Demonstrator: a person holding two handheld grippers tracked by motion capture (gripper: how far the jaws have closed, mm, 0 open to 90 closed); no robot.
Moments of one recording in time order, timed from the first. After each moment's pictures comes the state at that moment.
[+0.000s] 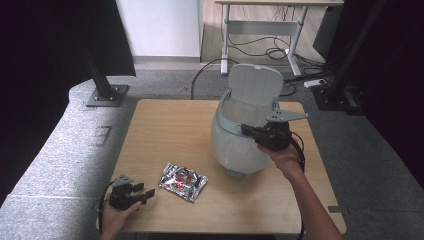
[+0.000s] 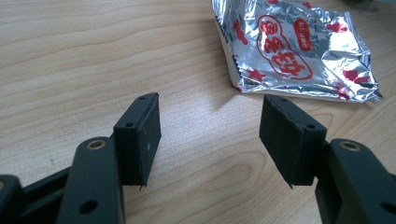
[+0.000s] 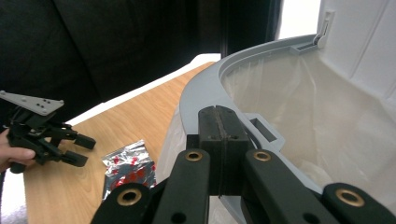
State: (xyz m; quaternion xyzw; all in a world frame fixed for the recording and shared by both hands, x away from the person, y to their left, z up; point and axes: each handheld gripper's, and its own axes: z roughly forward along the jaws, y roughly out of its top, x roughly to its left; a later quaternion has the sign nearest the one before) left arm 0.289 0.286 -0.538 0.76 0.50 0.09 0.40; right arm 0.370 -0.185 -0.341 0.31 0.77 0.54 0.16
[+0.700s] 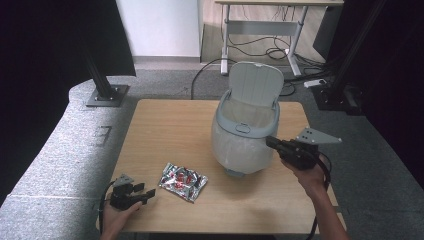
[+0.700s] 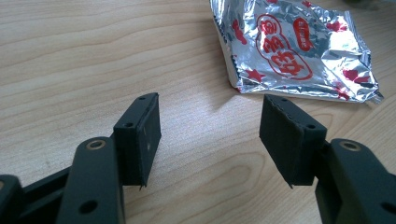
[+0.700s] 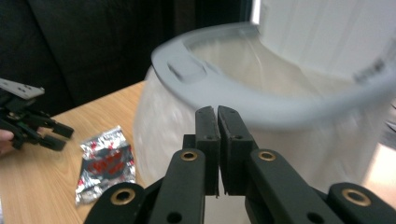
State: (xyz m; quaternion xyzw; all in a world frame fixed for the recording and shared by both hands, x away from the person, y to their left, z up) left arm 0.290 0.284 -0.539 0.76 0.50 0.09 0.40; right arm 0.325 -0.246 -0.361 0.32 0.74 0.55 0.22
